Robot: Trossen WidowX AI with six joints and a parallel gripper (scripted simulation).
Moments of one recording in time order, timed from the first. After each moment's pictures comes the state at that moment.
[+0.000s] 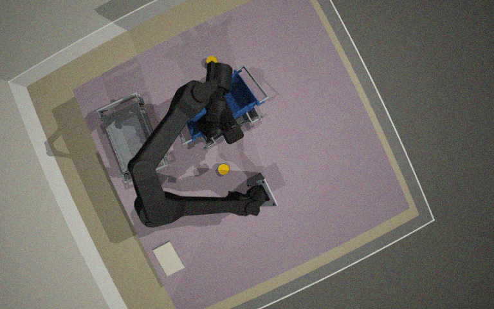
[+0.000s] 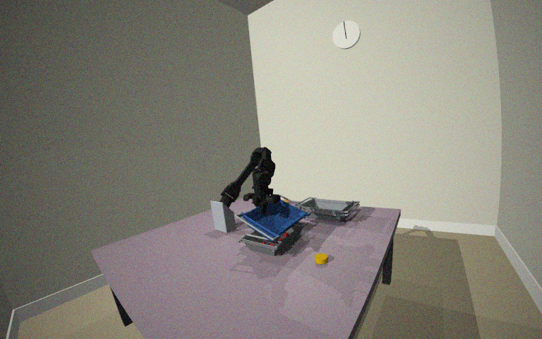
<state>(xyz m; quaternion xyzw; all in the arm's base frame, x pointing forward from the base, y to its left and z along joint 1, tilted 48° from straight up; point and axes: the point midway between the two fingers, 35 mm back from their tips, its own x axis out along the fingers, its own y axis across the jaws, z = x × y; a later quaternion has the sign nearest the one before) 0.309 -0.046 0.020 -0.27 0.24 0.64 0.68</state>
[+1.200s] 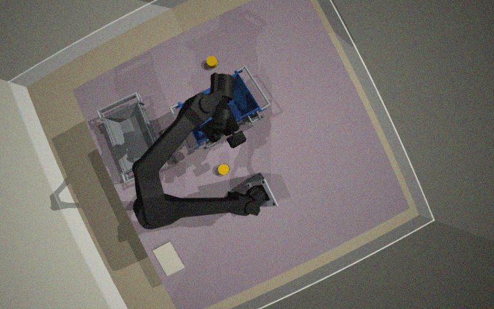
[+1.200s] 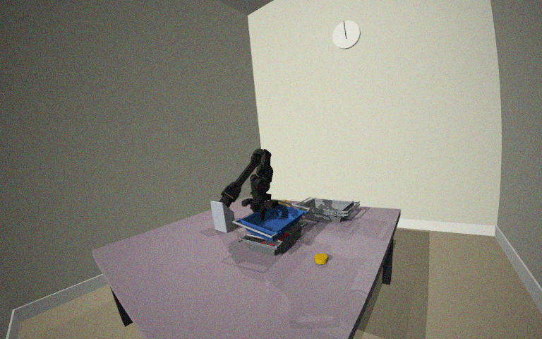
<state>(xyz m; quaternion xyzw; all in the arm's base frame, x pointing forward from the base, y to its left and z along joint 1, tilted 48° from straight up) 0.297 -0.025 -0.001 -0.27 0.24 0.64 0.68</state>
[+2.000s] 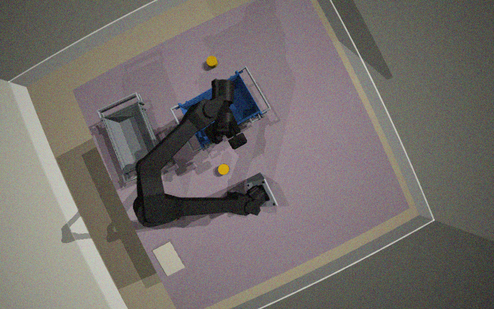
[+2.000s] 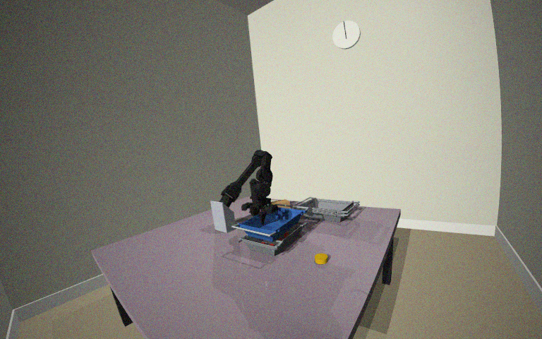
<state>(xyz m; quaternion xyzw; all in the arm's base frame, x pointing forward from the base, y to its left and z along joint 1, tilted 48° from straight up) 0.293 -0.009 -0.017 -0.27 0.24 0.64 0.68</state>
